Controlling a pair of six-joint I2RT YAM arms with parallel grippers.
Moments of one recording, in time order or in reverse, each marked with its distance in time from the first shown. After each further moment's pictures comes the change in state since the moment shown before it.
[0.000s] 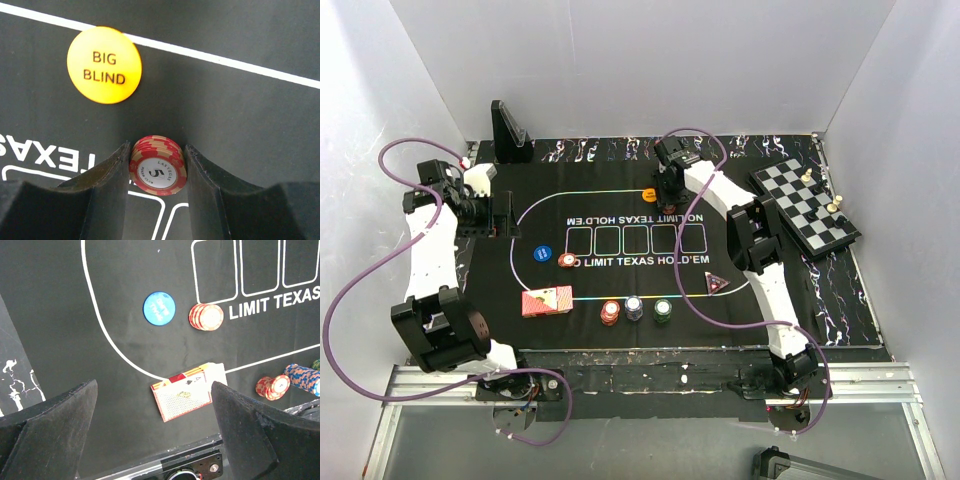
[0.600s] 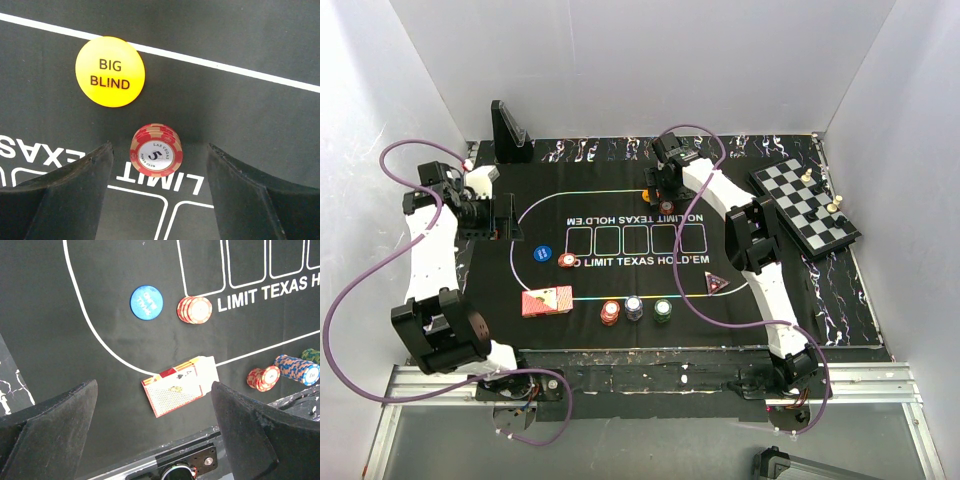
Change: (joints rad) left arm 0.000 -0.005 -0.007 -0.035 0.045 0.018; right arm -0.004 0.037 0.087 -0.048 0.016 0.016
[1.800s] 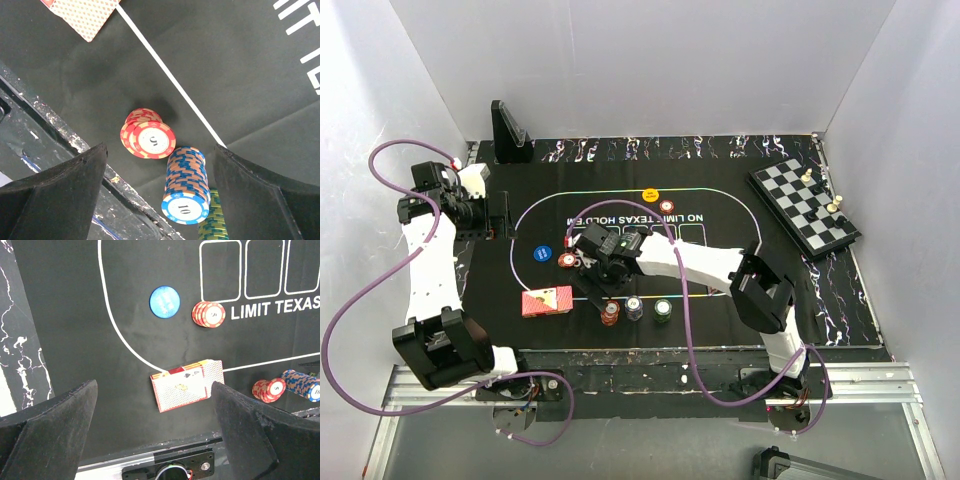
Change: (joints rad) left arm 0.000 -0.089 0.000 0.005 -0.103 -0.087; right arm 0.615 -0.462 -0.567 0.056 -0.133 -0.028
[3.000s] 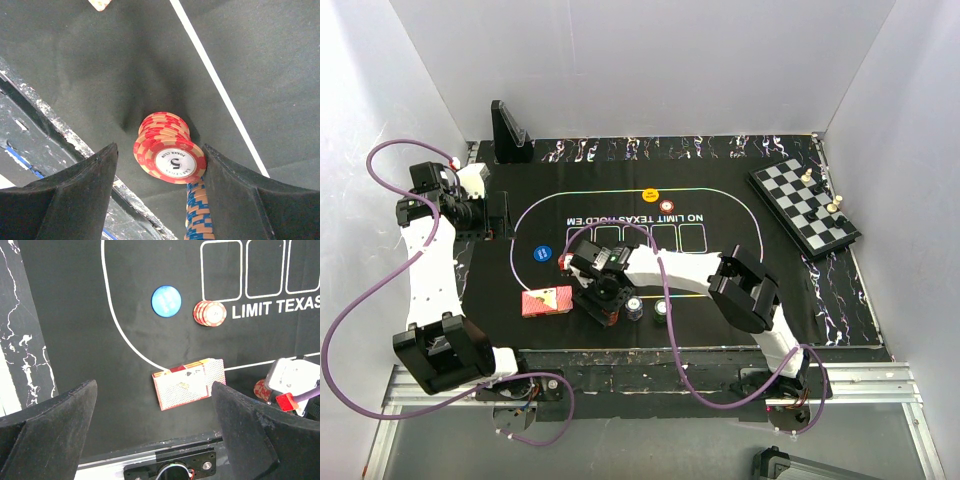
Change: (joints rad) left arm 0.000 -0.025 0.003 -0.008 -0.010 0.004; right arm 0.040 0.087 -0.041 0.026 -0.092 -0.041
